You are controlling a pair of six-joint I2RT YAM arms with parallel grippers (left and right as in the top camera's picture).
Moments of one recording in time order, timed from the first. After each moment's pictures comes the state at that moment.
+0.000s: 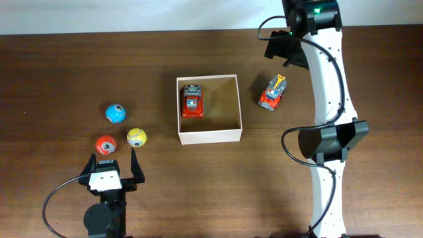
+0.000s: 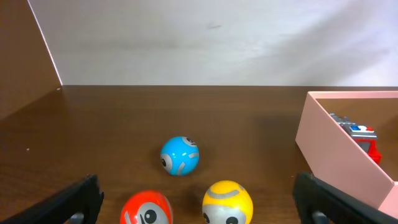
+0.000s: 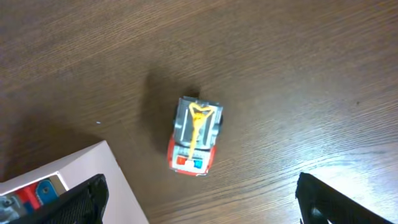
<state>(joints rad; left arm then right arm) 0.07 0.01 0.01 -0.08 -0.05 0.03 0.15 2.45 2.81 -1.66 0.12 0.52</state>
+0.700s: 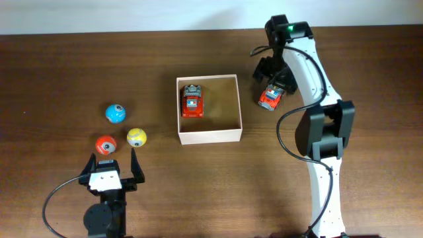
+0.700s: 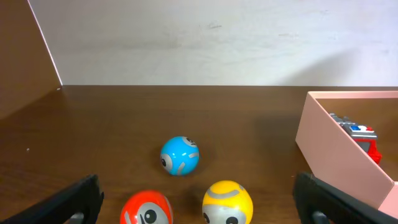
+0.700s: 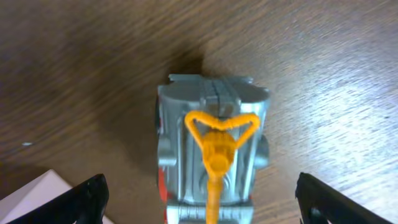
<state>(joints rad) 0.07 0.01 0.01 -0.08 -0.05 0.03 0.15 2.51 2.40 -1.42 0.03 0.69</state>
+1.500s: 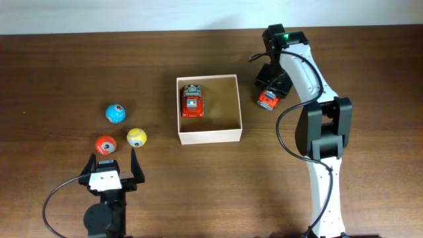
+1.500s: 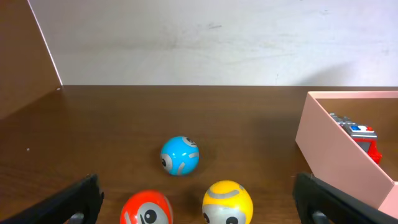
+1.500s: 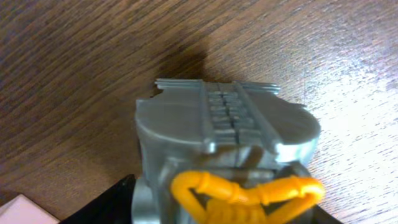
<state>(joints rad) 0.07 0.01 0.01 -0.08 -0.05 0.03 0.15 2.51 2.28 -1.33 0.01 0.71</state>
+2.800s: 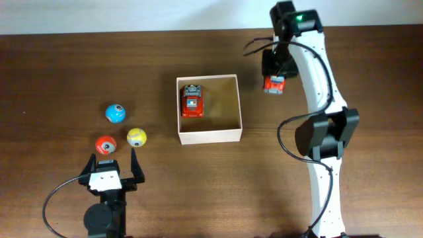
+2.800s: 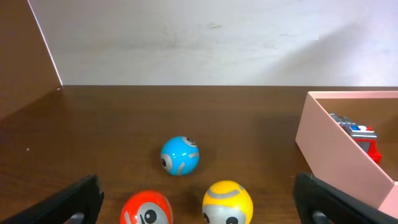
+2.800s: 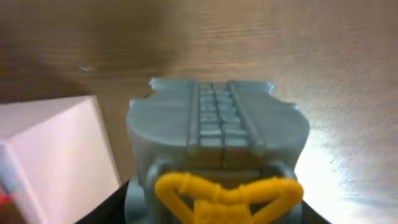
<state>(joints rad) 0.07 0.01 0.01 -0.08 -0.05 0.03 0.15 2.51 2.68 -1.60 -0.03 0.22</state>
